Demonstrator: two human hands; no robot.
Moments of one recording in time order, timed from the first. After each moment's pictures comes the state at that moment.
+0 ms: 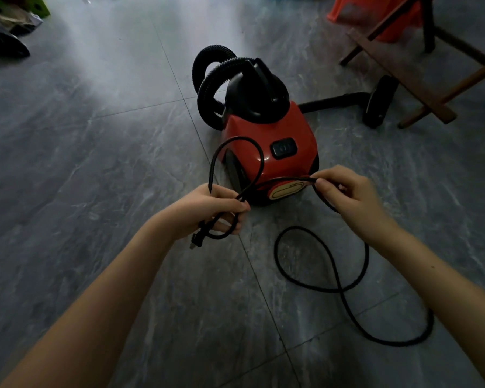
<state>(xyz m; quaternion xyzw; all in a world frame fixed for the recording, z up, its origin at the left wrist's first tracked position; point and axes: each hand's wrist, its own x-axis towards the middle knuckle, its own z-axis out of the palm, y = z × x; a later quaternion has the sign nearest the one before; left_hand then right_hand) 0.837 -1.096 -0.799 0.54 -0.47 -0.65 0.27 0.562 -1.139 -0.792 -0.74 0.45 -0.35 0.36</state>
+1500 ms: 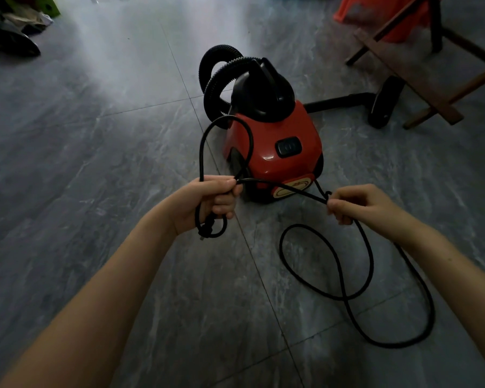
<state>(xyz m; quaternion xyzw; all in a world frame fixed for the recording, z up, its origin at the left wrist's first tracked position) 0.850 -1.093 -0.803 0.36 -0.40 -0.75 0.38 0.524 -1.147 -0.795 -0.74 0.44 -0.19 0.48</state>
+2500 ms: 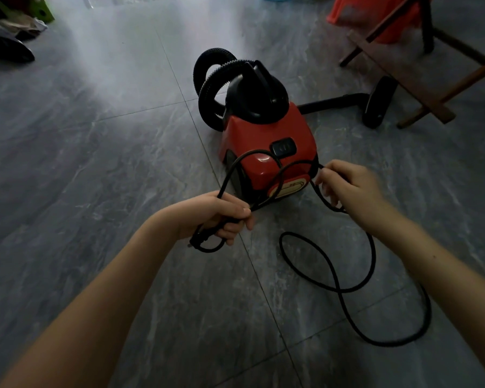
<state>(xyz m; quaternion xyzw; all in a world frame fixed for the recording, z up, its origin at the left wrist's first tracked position) 0.836 -1.090 -0.789 0.43 -0.51 -0.73 0.16 0.564 -1.142 -0.775 -0.71 0.50 -0.32 0.38</state>
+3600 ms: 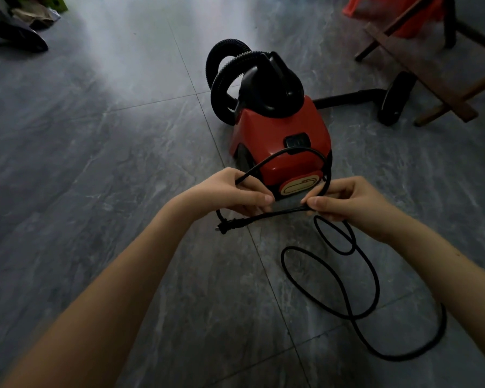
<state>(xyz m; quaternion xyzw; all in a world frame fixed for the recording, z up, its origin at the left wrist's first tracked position) 0.831 -1.101 -0.781 0.54 -0.57 -0.58 0.22 0.572 -1.130 -0.778 -0.66 0.41 -0.22 0.59</state>
